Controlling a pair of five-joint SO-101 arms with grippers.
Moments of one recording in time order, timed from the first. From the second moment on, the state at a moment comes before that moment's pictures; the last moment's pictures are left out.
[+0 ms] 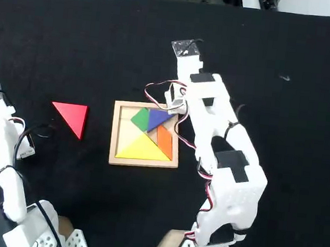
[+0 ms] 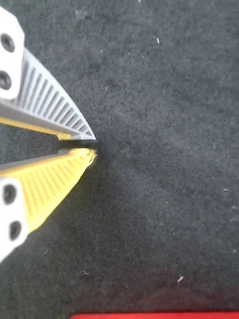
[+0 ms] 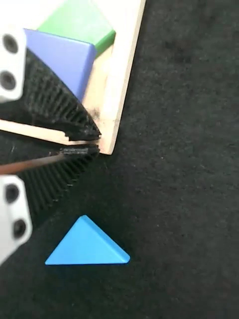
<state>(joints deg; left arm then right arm) -38.4 -18.9 54.6 52.2 -3.3 -12.1 22.3 6.8 56.5 3.4</state>
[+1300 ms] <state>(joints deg) -38.4 -18.9 54.6 52.2 -3.3 -28.1 19.6 5.8 61.1 10.1</state>
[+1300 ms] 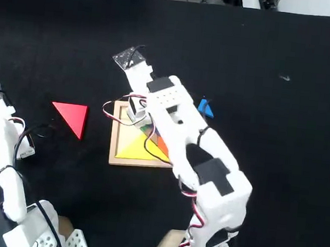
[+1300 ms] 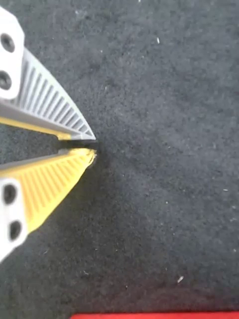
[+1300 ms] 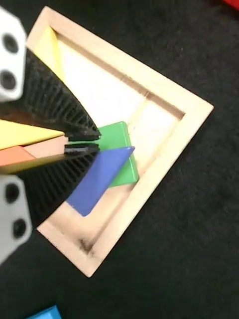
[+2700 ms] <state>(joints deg) -38.4 -18.9 54.6 52.2 -3.3 1.2 -1.6 24.4 50.2 10.1</state>
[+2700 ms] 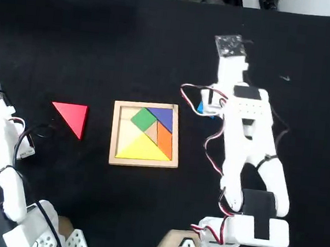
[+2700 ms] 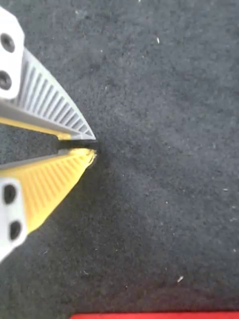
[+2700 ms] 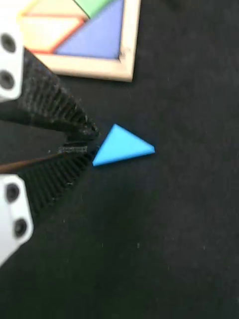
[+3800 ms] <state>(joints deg) -15.6 -2.6 23.7 67.5 27.3 1.8 4.3 32.4 34.3 5.8</state>
